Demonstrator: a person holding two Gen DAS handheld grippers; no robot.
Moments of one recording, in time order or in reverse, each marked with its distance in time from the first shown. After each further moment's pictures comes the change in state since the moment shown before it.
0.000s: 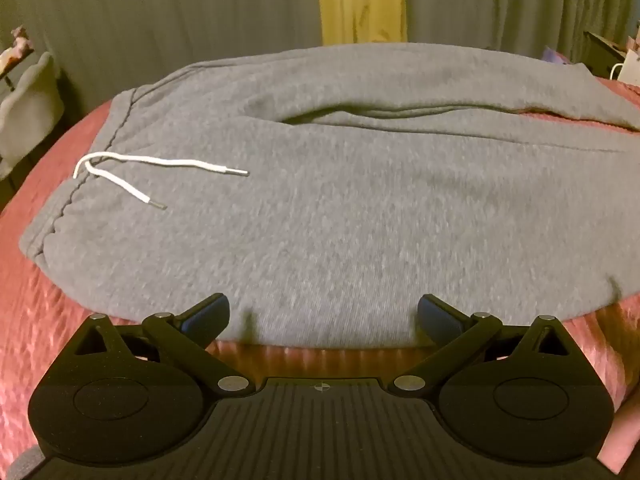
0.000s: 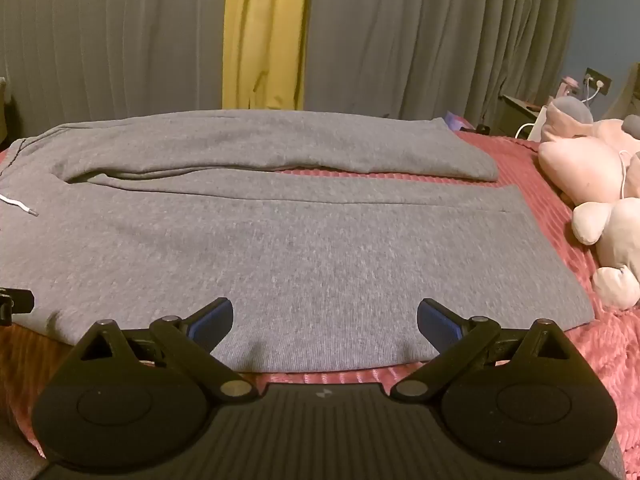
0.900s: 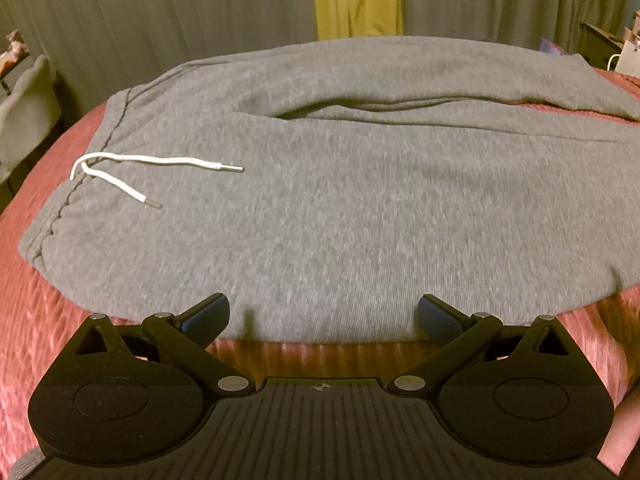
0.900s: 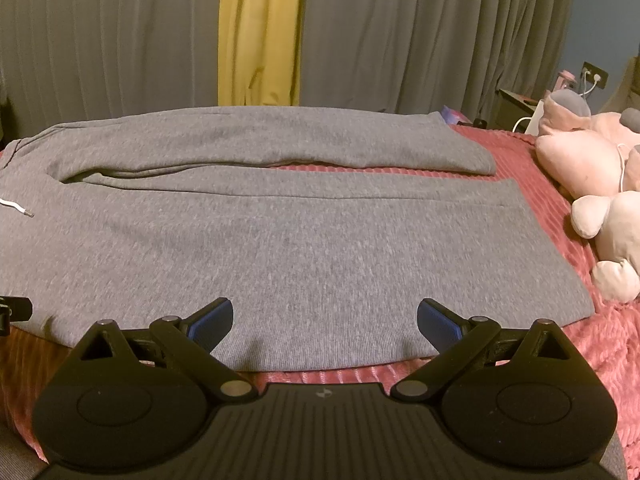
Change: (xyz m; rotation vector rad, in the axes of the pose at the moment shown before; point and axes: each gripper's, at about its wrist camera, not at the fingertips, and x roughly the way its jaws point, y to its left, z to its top) left arm 0.001 -0.002 -0.003 0.012 0.006 0.001; right arm 0.005 0.001 -0.003 0.002 0.014 -0.001
